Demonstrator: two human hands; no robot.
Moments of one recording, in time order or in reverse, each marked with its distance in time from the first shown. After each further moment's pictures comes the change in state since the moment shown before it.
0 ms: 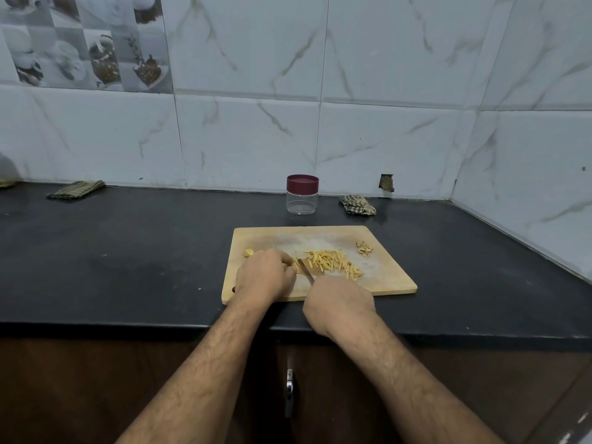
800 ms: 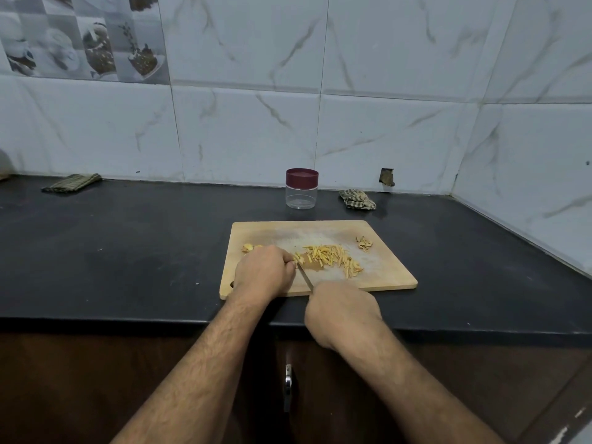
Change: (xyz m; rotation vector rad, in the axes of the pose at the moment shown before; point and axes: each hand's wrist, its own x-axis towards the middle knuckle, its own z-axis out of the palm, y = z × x) left_hand -0.001 0.000 0.002 0.074 0.021 0.065; right_hand -0.001 0.003 0.010 -0.078 -0.075 0.037
